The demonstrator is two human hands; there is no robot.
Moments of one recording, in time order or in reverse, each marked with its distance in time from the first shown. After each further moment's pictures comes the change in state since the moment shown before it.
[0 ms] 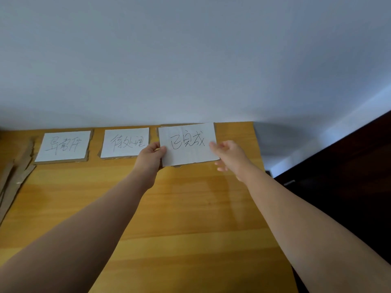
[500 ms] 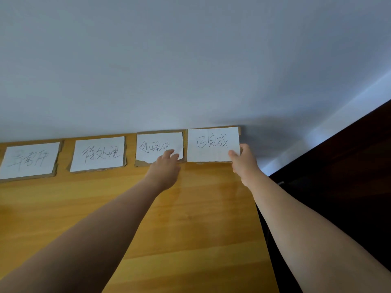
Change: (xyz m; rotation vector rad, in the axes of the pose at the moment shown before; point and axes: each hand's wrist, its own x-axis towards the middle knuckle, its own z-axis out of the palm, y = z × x) left_hand 0.049 -0.030 0.081 1.451 -0.203 0.349; right_hand 0.050 0.043 -0.072 0.056 0.270 -0.015
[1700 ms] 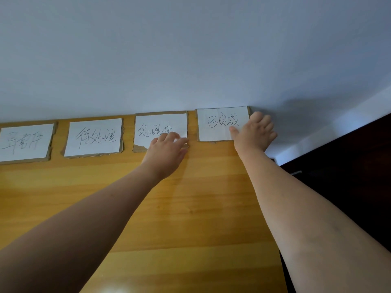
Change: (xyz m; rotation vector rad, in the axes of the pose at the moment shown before) left_hand 0.015 -0.010 0.010 0.215 0.152 0.106; right_hand 0.061 0.008 0.032 -0.909 0.417 -0.196
